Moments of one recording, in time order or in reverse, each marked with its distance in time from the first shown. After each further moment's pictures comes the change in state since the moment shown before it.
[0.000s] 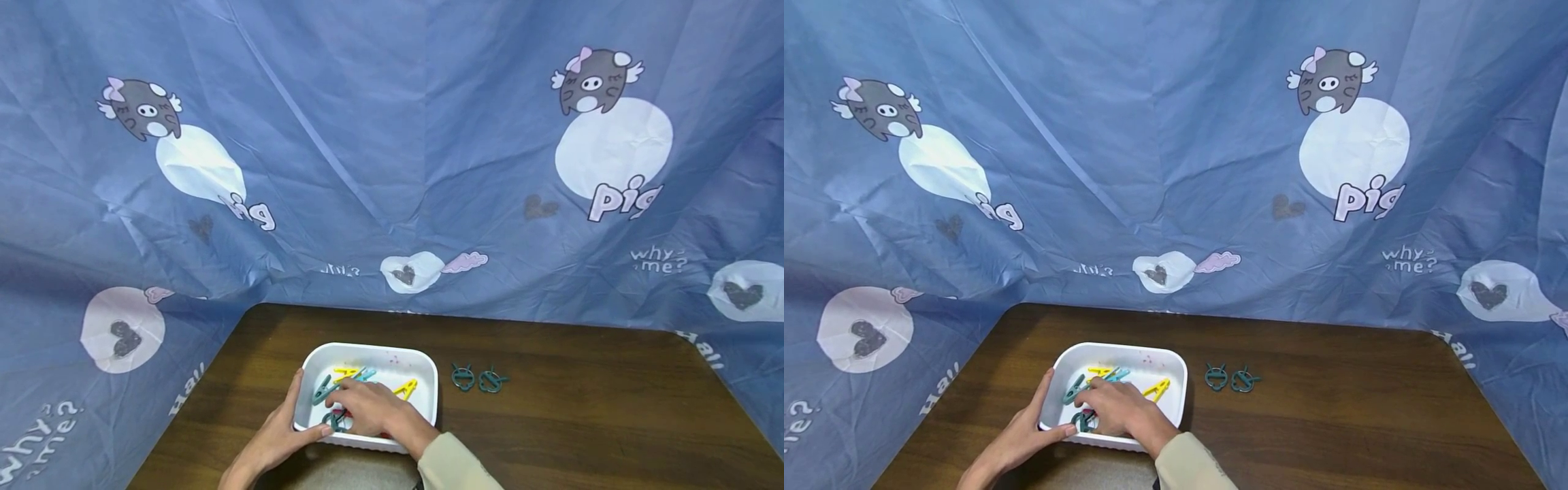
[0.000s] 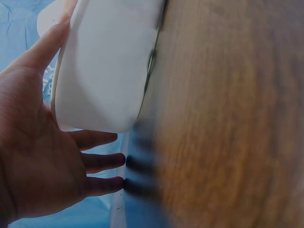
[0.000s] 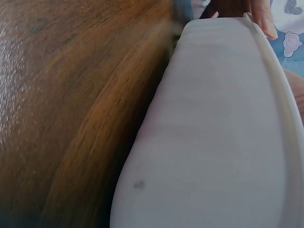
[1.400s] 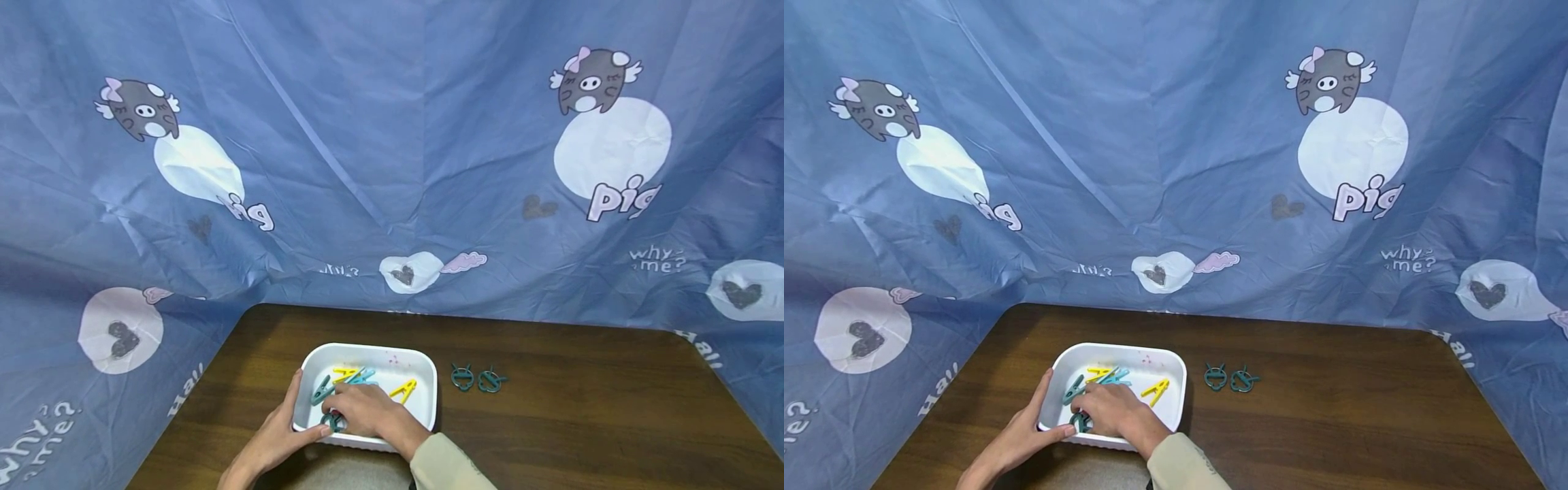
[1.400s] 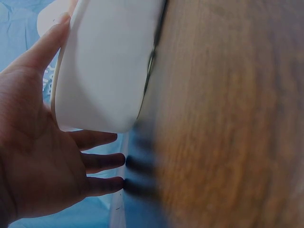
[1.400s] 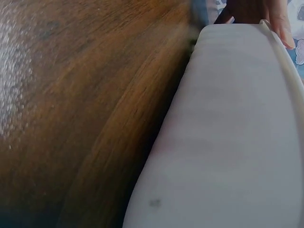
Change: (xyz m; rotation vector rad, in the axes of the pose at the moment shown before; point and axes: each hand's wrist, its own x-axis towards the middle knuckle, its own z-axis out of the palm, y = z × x) left_hand 0.001 -0.001 0.001 0.000 0.003 0.015; right_hand 0.007 -0.004 0.010 -0.103 0.028 -0.036
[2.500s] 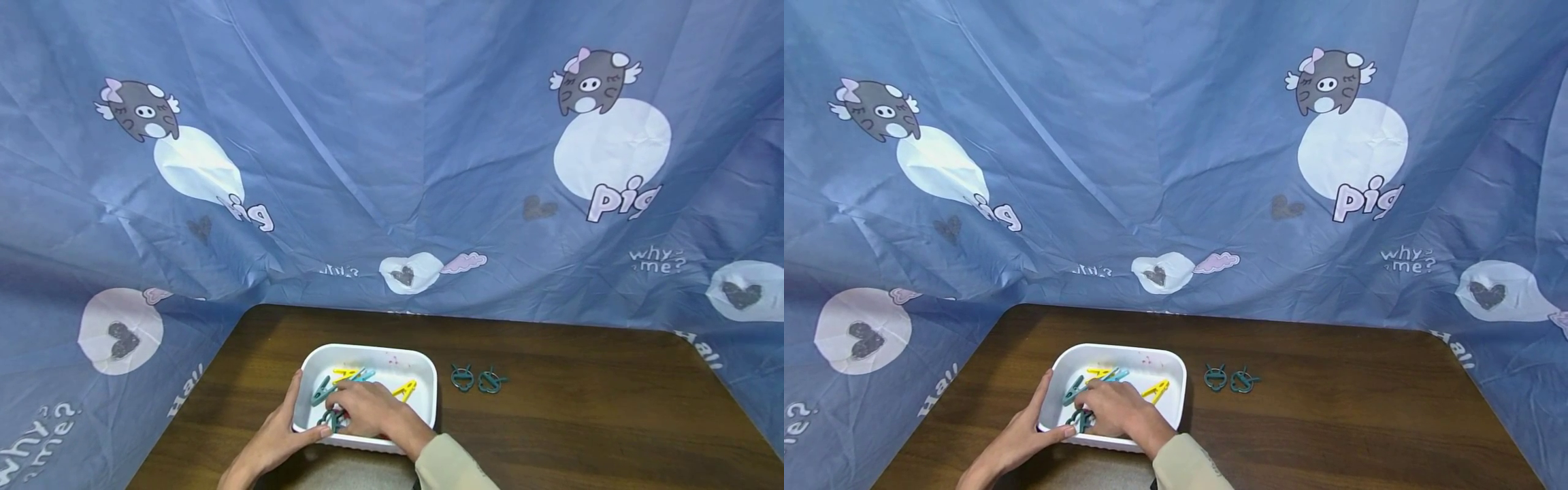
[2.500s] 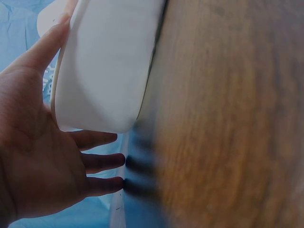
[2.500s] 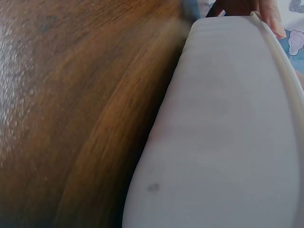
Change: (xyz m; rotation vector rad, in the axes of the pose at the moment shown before) left_hand -0.001 0.001 0.000 0.006 0.015 0.006; right_hand -0.003 0.005 -0.004 0.059 0.015 0.026
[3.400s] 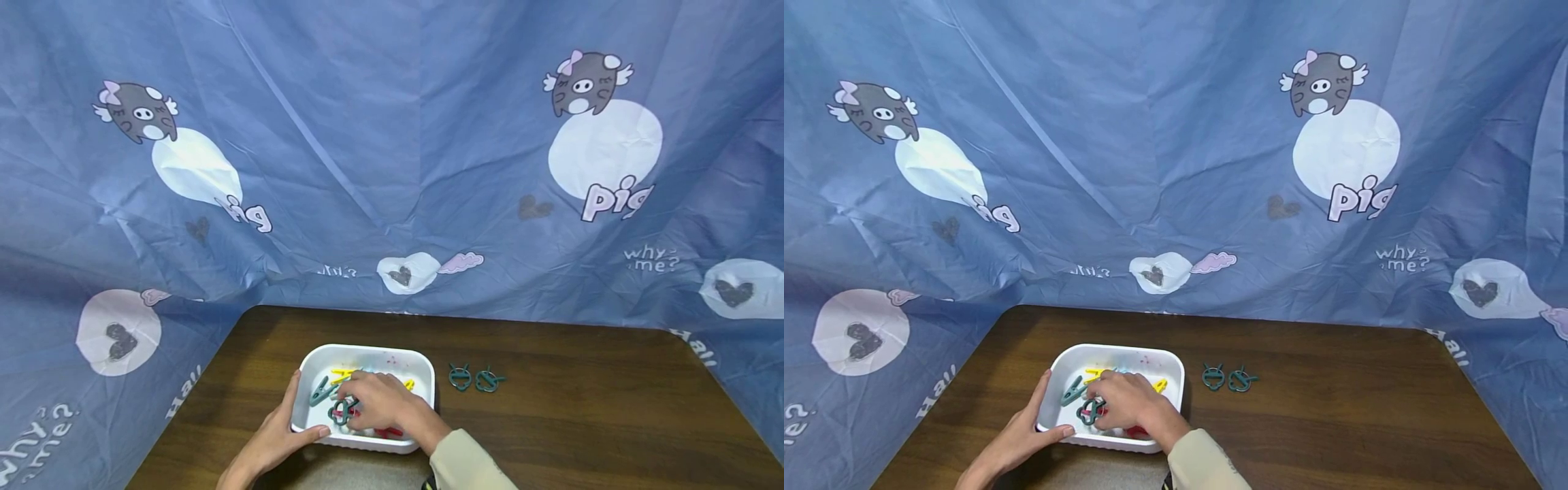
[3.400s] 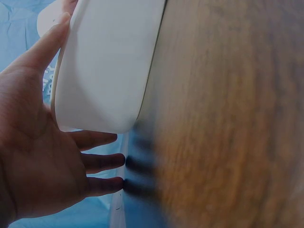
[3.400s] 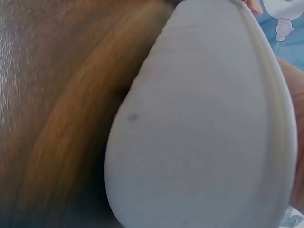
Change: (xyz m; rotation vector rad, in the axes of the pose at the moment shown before) left_hand -0.001 0.001 0.000 -0.008 -0.017 -0.018; right_hand -0.013 0.016 -0.018 0.068 -0.002 0.063
